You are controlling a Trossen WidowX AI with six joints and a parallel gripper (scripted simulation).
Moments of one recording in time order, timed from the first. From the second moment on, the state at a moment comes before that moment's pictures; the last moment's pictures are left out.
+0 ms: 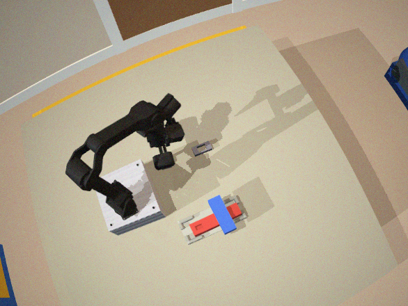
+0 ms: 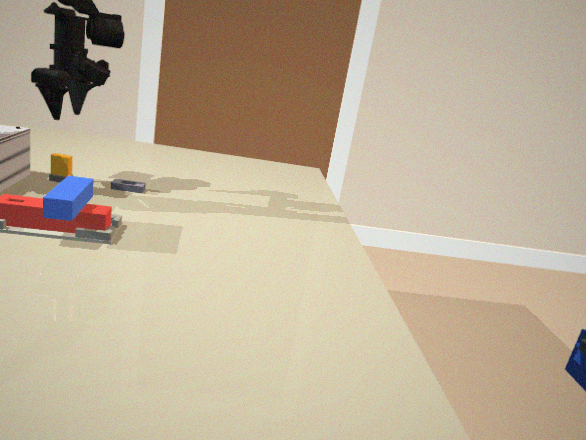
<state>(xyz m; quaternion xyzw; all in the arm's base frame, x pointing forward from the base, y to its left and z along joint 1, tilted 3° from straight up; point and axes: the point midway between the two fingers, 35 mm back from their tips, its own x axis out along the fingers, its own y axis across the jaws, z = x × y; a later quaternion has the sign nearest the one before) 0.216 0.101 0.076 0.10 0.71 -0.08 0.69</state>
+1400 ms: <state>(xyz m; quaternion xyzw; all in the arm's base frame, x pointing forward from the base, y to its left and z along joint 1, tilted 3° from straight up) 0.204 0.115 -0.029 0.10 0.71 -0.08 0.70</state>
